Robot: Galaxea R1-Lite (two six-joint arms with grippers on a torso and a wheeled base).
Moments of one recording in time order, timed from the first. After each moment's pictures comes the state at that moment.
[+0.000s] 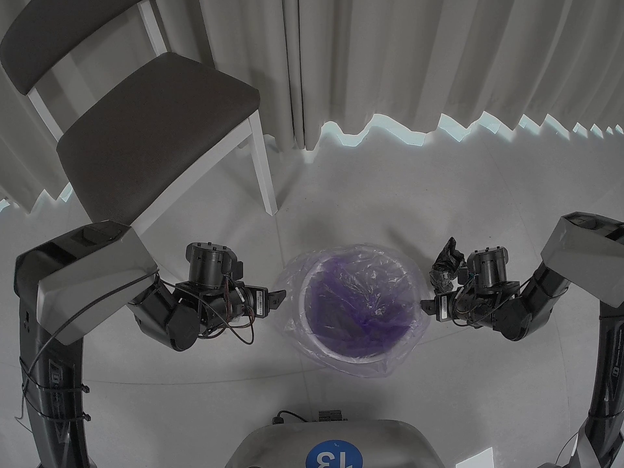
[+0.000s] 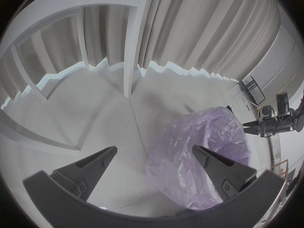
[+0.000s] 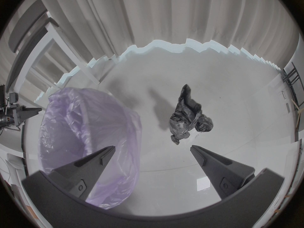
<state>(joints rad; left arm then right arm) -0.37 2.30 -1.03 -0.74 -0.04 -0.13 0.23 2.31 -0.89 -0.76 -0.05 0.12</state>
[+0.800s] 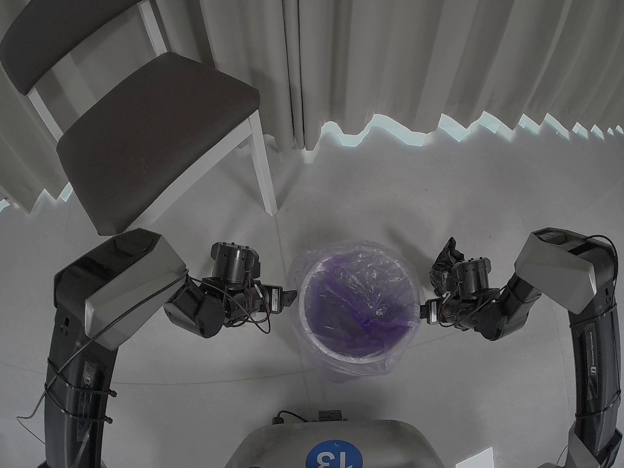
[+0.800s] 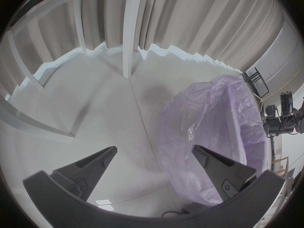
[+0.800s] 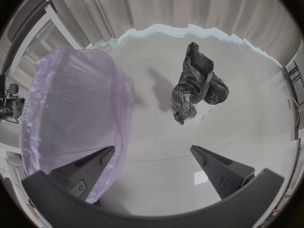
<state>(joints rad) -0.38 2.48 -1.31 -0.58 -0.03 -0.13 0.20 2.52 -1.09 -0.74 -0.05 0.12</state>
